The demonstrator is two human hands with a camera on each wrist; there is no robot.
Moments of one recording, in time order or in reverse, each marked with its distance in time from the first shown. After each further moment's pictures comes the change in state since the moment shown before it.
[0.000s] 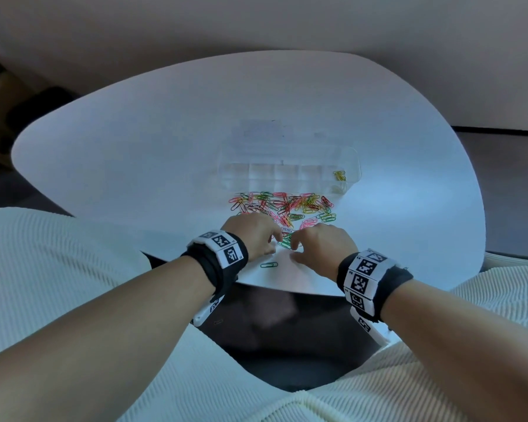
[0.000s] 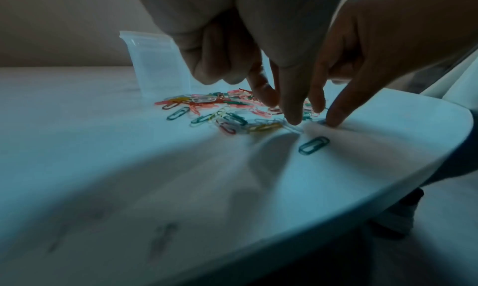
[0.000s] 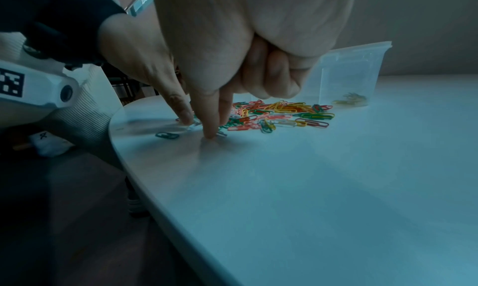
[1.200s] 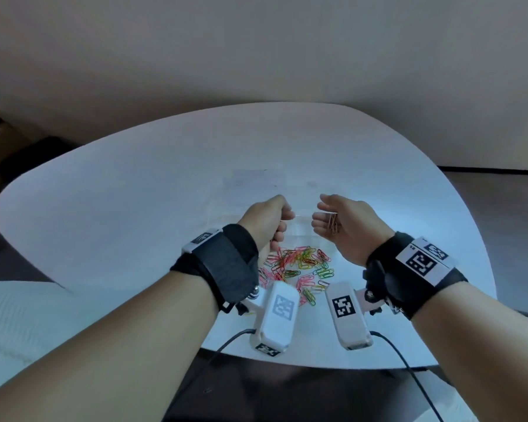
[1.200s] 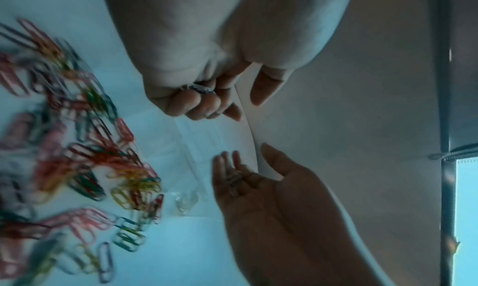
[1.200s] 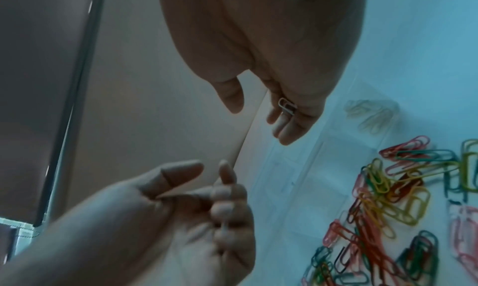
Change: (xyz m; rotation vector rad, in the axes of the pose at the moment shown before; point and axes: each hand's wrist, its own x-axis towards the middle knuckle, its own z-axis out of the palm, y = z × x) left_hand 0.053 0.035 -0.093 -1.481 0.110 -0.466; right_hand 0.061 0.037 -0.101 1.745 0.228 0.510
